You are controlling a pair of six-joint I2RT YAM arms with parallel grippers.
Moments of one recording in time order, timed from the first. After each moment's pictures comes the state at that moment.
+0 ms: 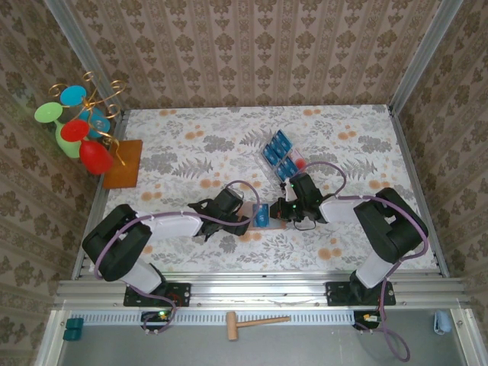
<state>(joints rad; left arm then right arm) -0.88 1.53 0.67 -0.18 -0.18 -0.29 0.50 1.66 0.65 0.09 -0.48 0.68</state>
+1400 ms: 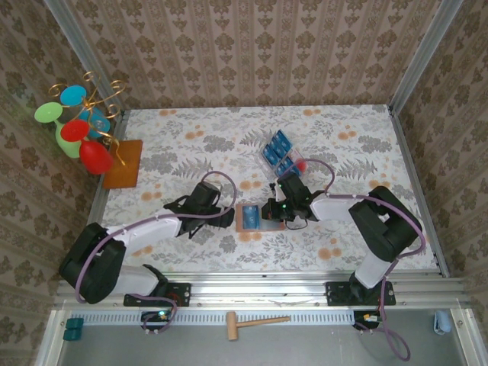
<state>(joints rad) -0.71 1.32 0.59 -0.25 -0.11 -0.33 0.59 1.69 0.75 -0.01 -0.41 0.69</state>
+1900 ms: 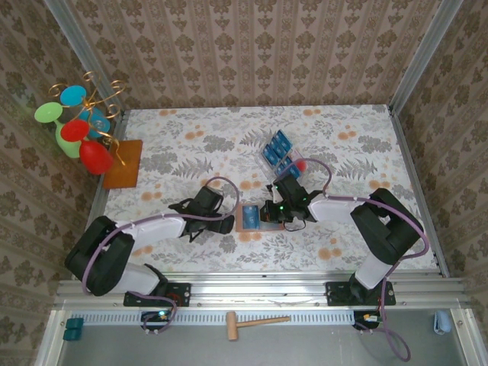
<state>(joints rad) -0.72 1.39 0.58 -0.26 -0.10 -0.33 0.63 1.67 0.78 -0.07 -0.37 0.68</state>
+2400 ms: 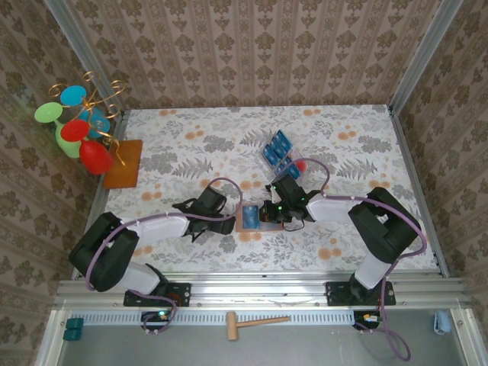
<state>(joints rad) -0.75 1.43 0.60 -0.26 -0.14 -0.33 0.64 1.69 0.79 -0.07 -0.35 0.68</state>
